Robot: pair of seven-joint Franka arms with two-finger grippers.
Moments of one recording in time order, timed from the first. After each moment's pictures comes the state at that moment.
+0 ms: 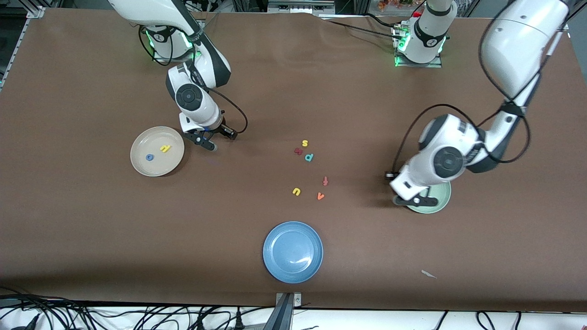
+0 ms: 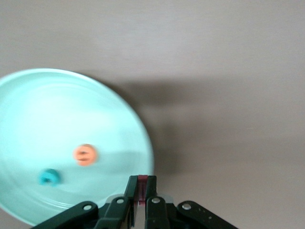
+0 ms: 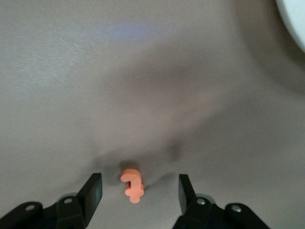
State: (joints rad) left arm 0.31 0.65 -0.59 -1.73 0.35 2.08 -0.35; right arm 0.43 0.35 0.10 -2.33 0.07 2.56 0.95
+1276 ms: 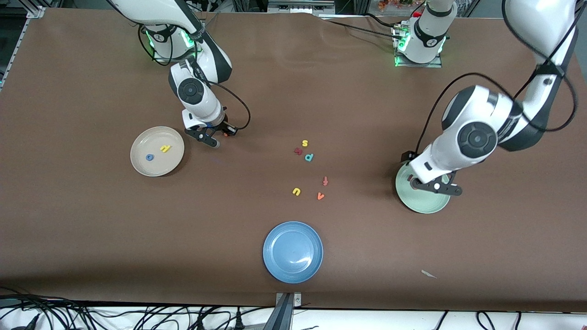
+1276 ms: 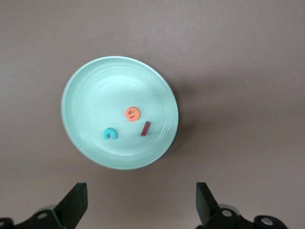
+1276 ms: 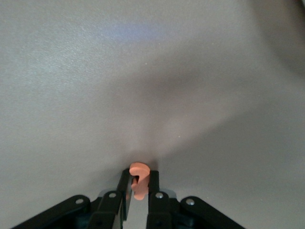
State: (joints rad) left arm 0.36 0.42 -0.69 -1.73 0.34 1.83 -0.25; right arm 0.43 0.34 0.12 -2.36 0.07 2.61 0.95
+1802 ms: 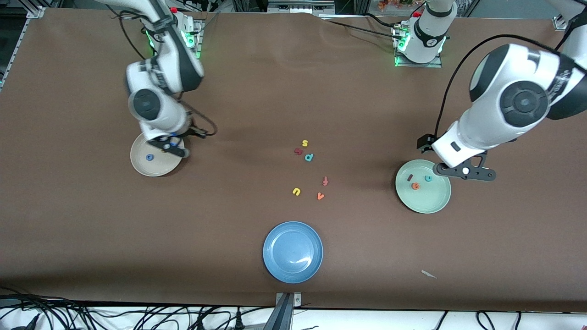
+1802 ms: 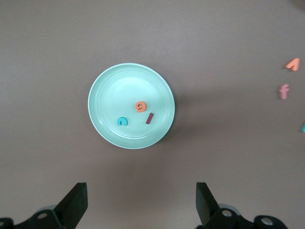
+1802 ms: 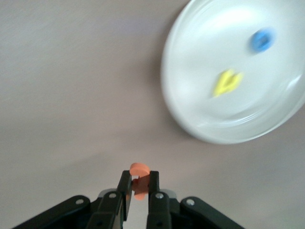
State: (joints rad) left arm 0.37 0.33 -0.69 -1.57 0.23 1.67 -0.20; right arm 0.42 0.21 -0.13 -2.16 0.06 2.11 0.58
